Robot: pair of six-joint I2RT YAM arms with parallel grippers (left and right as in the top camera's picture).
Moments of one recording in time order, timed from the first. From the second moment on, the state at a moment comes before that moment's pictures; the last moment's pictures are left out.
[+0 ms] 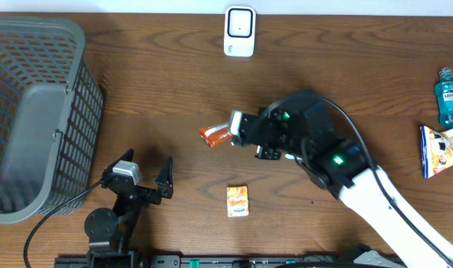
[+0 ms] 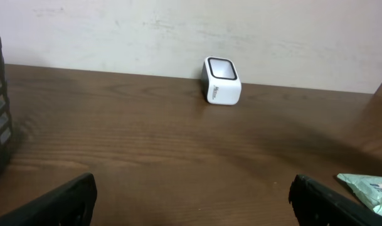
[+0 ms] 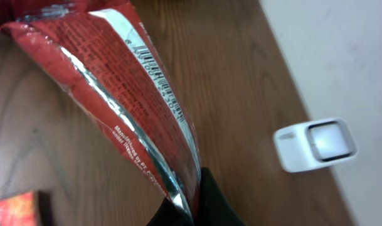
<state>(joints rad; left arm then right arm) 0.04 0.03 0.03 -0.11 0.34 -0.17 0.59 1.32 1.05 -0.40 -0.30 -0.74</state>
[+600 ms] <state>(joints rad) 0.04 0.03 0.03 -0.11 0.34 -0.17 0.33 1.97 1.25 0.33 -0.58 -0.14</state>
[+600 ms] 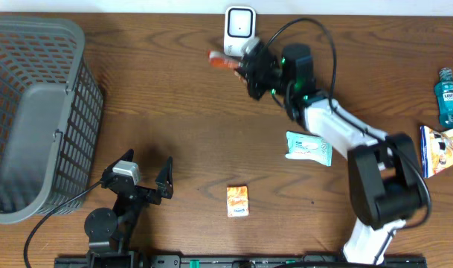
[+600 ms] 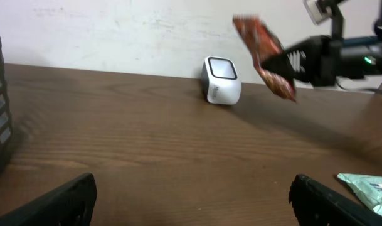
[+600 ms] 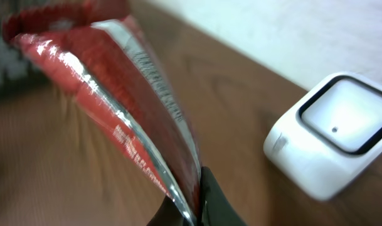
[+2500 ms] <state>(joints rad) 0.04 0.03 0.03 -0.11 0.34 -0.17 0.19 2.01 1.87 -0.81 0.20 0.32</state>
